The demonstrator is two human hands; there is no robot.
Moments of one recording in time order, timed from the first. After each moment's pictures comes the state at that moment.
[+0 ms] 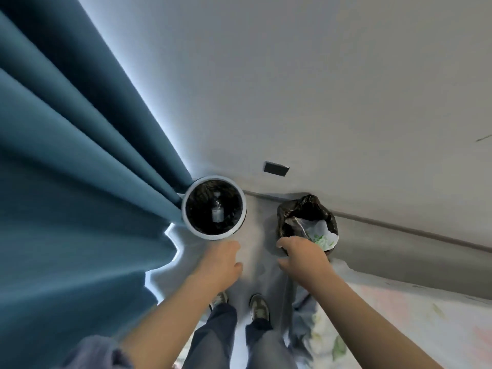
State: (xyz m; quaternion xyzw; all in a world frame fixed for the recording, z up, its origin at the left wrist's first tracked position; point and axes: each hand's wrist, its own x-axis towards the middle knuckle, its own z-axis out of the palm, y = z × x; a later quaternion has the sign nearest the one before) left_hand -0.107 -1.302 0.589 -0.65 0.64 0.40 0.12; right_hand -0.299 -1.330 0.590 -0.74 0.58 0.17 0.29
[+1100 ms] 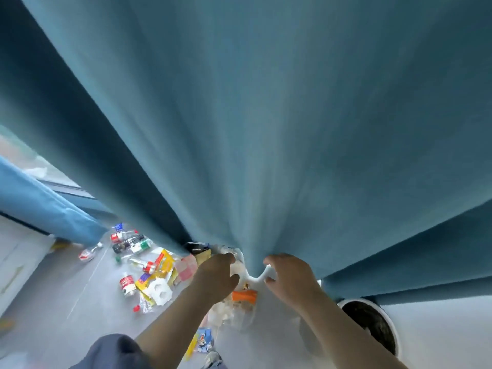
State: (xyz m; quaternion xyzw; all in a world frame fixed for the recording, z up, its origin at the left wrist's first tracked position) left_hand 0.000 -0.923 0.737 -0.94 -0.03 0.26 -0.21; right_hand 0.011 -1.102 0.746 -0.96 -0.14 0.20 0.12
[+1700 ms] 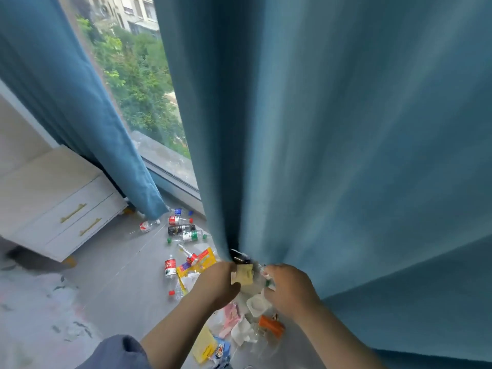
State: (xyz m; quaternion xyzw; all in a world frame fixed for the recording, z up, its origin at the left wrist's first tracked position) left_hand -0.033 -0.759 0.755 -0.92 -0.19 0.22 -0.27; right_hand 0.030 -0.921 0.773 -0.92 -0.30 0.22 0.10
